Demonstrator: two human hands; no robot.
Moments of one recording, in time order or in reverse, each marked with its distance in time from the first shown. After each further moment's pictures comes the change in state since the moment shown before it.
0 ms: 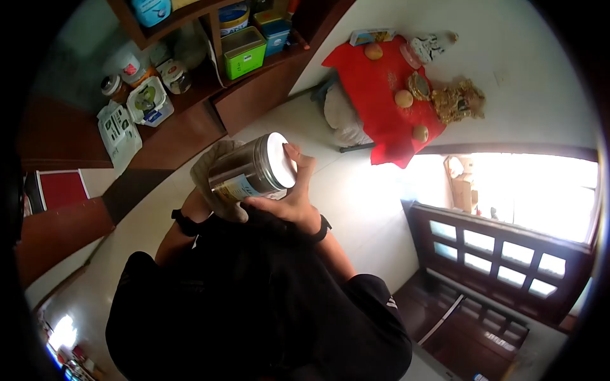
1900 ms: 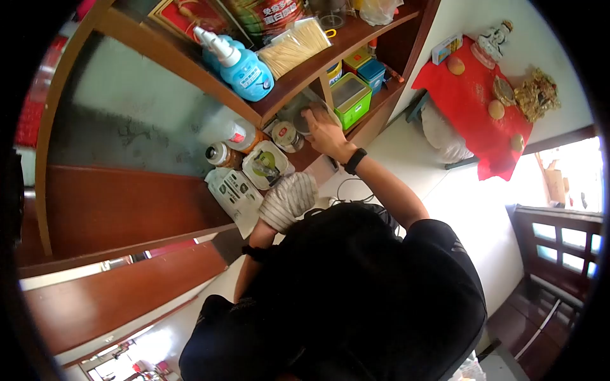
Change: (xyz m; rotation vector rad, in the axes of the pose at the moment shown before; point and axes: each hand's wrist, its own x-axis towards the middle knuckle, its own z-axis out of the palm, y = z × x) left_hand 0.039 -0.115 -0.174 1.251 -0.842 0.237; right_hand 0.250 0.218 0.146 -0.810 -0.151 -0.022
